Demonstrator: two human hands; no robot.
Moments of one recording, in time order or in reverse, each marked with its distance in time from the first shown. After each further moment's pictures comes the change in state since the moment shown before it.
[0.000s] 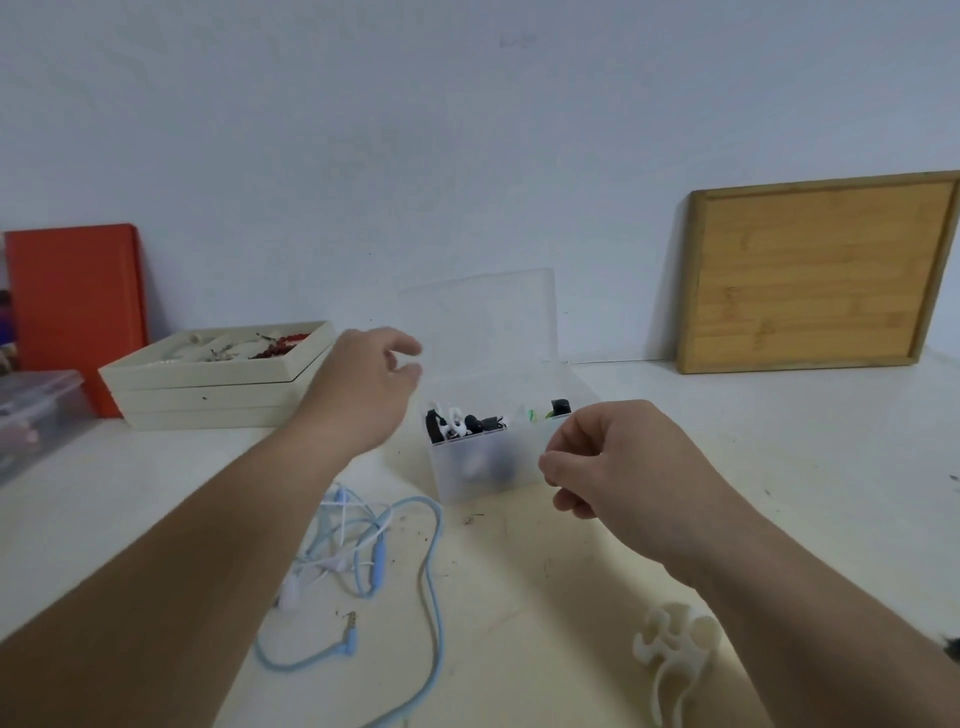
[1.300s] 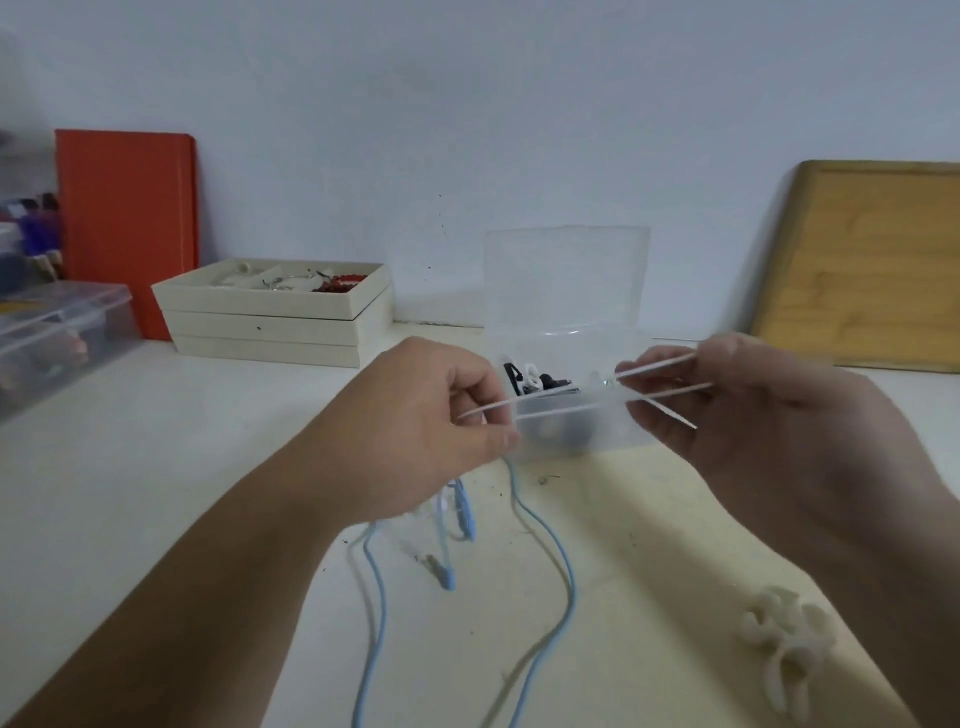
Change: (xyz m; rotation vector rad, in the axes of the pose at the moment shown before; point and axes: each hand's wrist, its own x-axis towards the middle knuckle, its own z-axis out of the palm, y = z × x) left_hand -0.078 -0.017 -0.039 -0.219 -0.287 0.162; right_hand -0.003 -0.015 0.010 1.046 -0.127 -0.074
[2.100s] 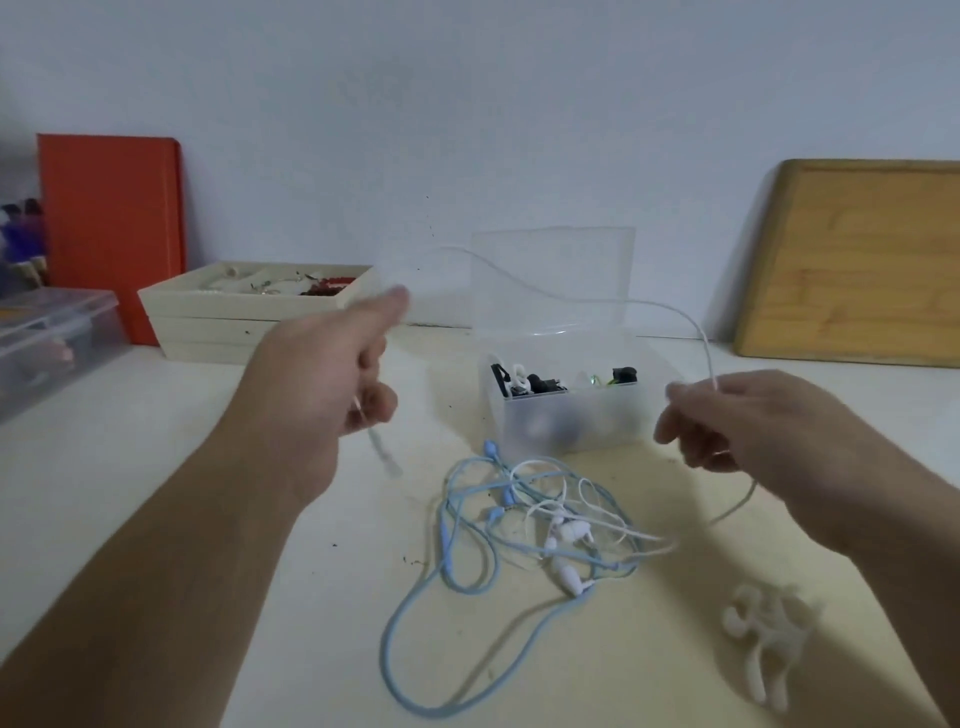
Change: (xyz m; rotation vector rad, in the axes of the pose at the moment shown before) left_hand 0.010 0.000 -0.018 -0.705 0.466 -0.387; right_hand 0.009 -0.006 -0.031 -0.973 0.201 0.157
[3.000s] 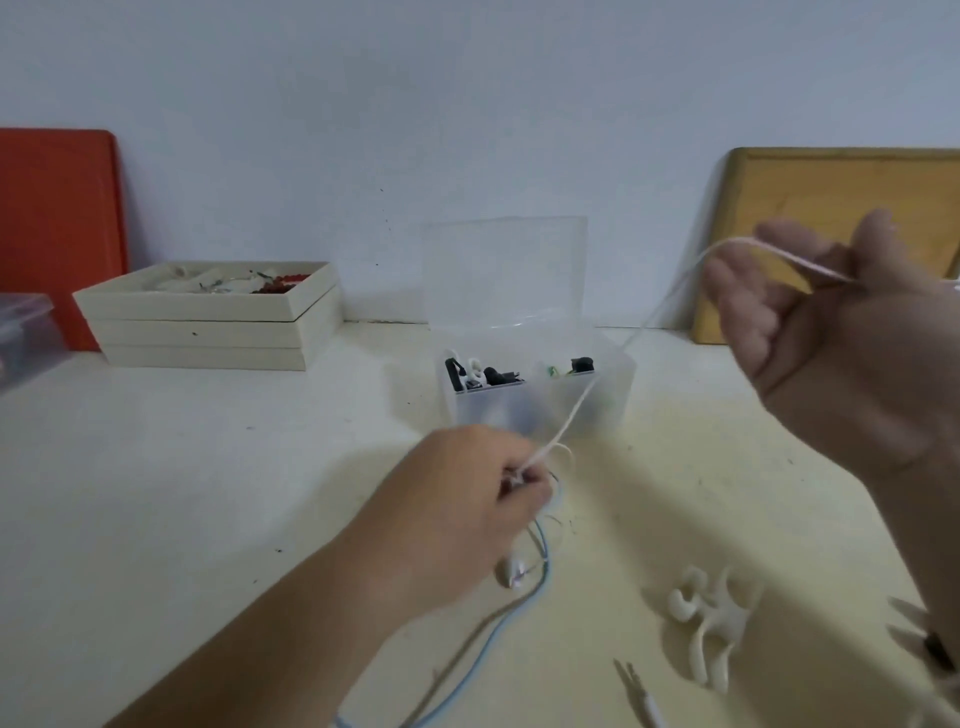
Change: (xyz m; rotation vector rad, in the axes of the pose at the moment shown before) left_hand -0.047 -0.052 0.060 0.887 -0.556 0.399; right_hand 0.008 -0.016 -0.047 1.188 0.029 -0.158
